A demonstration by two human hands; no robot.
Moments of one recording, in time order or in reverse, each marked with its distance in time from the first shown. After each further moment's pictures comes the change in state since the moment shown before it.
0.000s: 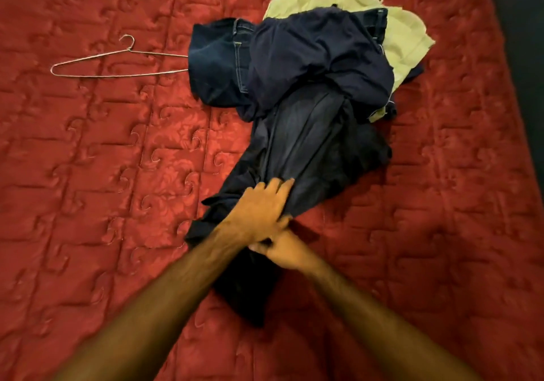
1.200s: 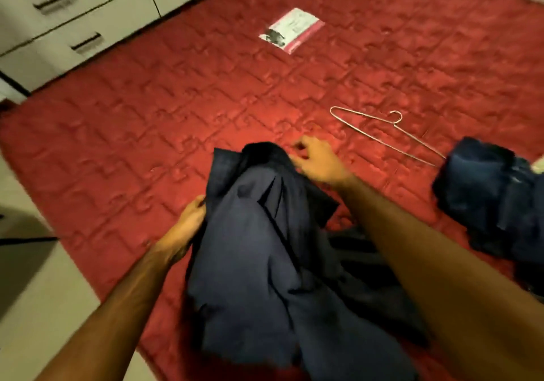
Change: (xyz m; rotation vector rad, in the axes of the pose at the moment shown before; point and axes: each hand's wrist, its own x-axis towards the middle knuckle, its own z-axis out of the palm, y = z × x) left_hand -0.375 -0.383 0.033 -1.515 0.830 -1.201; right_hand 0.274 -0.391 0.171 -0.442 -0.070 -0.470
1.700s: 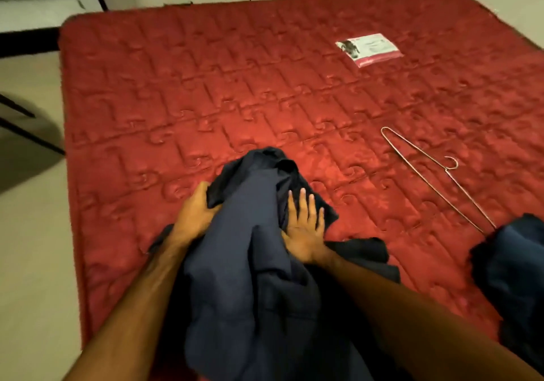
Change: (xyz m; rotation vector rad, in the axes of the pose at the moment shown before) left_hand -0.021 -0.101 0.047 0.110 0.310 0.181; right_hand -0.056 0.116 0.156 -0.622 -0.148 -0.227
